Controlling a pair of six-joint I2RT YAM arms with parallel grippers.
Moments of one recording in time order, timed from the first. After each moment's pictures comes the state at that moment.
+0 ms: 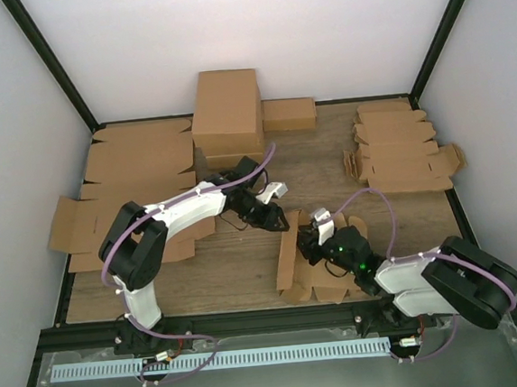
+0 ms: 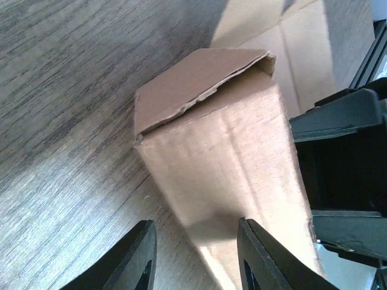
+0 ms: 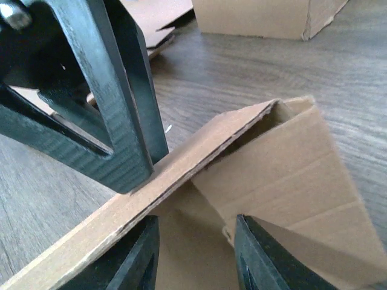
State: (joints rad) left arm -0.73 1.85 1.28 -0.58 0.65 -0.24; right arm 0.76 1.26 0.05 0.88 -0.04 0.27
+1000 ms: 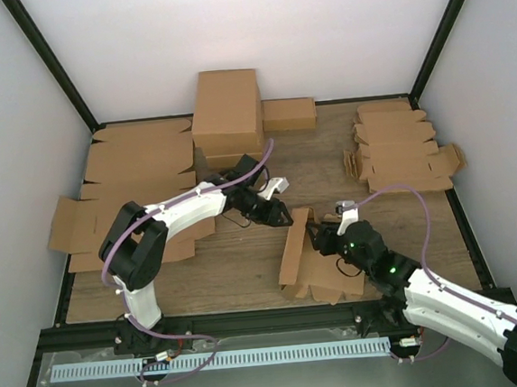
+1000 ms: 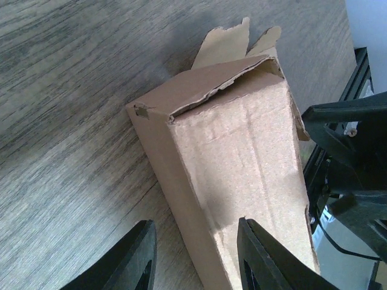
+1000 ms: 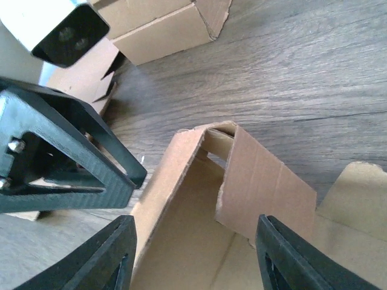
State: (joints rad) left arm -0.73 1.85 1.27 -0.50 0.65 -0.32; right arm 0.75 0.66 0.18 0.07 0.15 0.65
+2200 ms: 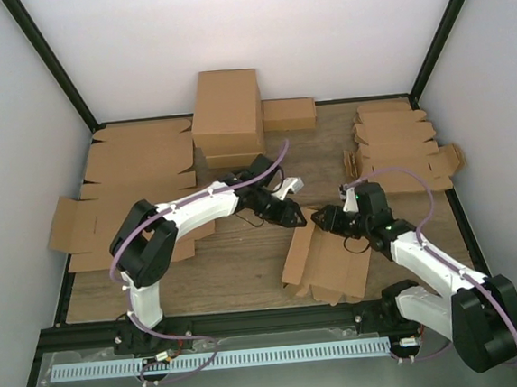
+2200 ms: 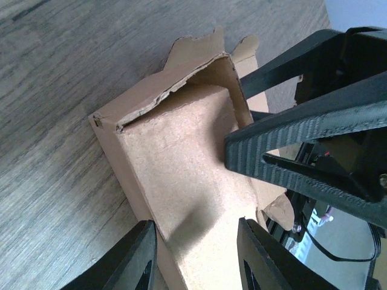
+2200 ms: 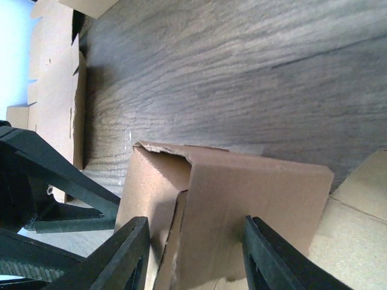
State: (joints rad) left arm -0.79 1.90 1.35 -0.47 0.66 -0.34; right arm 0.30 1.02 0.43 -0.15 -0.45 0.67
